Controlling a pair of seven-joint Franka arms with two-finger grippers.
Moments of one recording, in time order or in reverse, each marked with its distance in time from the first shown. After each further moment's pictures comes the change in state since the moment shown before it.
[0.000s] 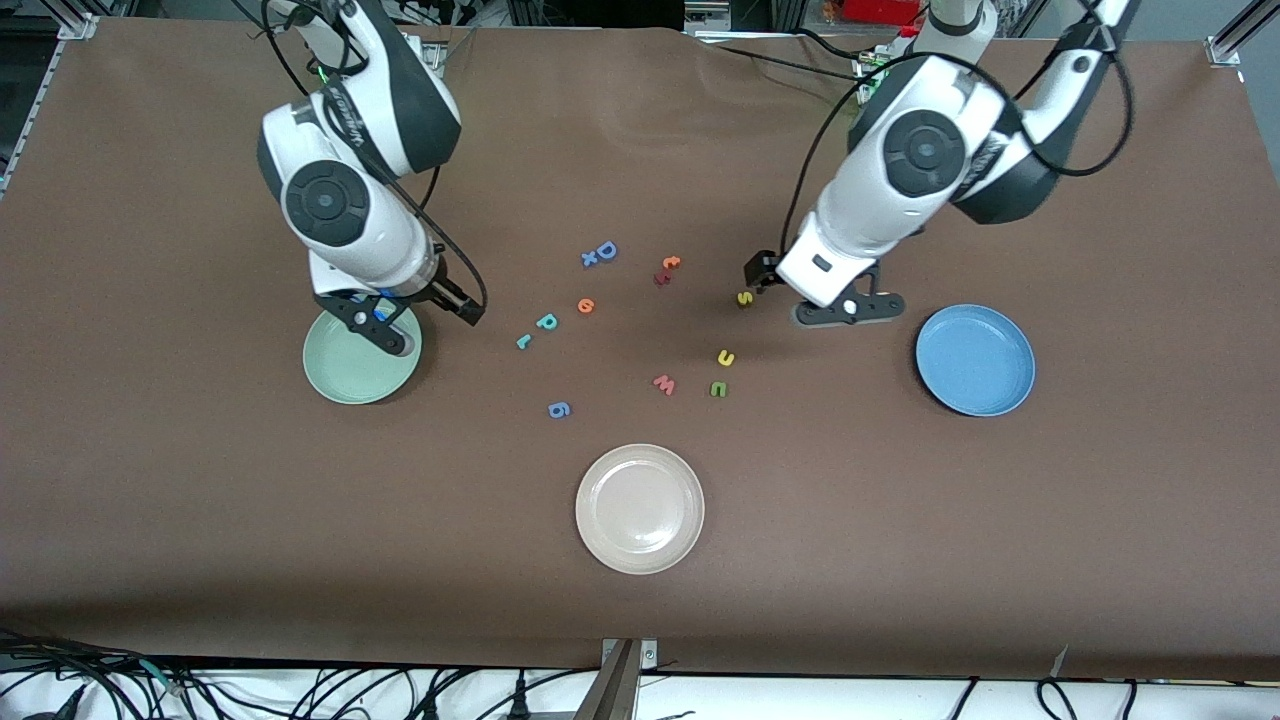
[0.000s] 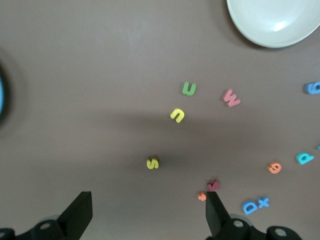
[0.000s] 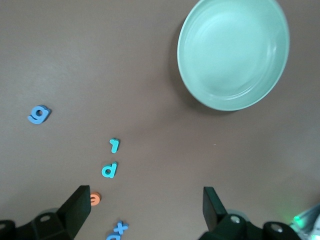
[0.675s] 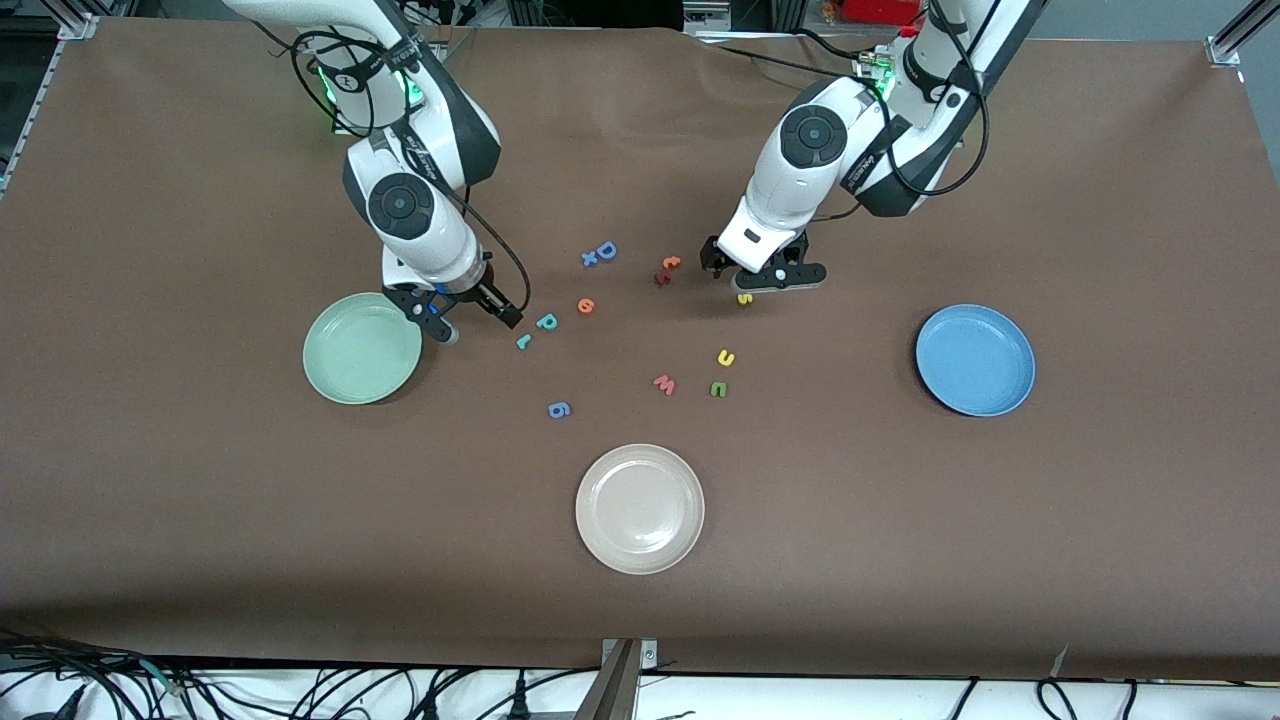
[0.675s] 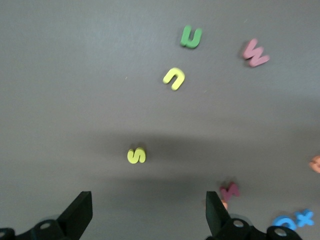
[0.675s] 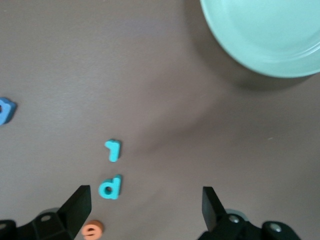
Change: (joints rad) left arm -0.090 0.003 -0.008 -0.363 0.073 0.432 -0.151; right arm 0.014 0.047 0.045 -0.284 0.000 0.459 0.163
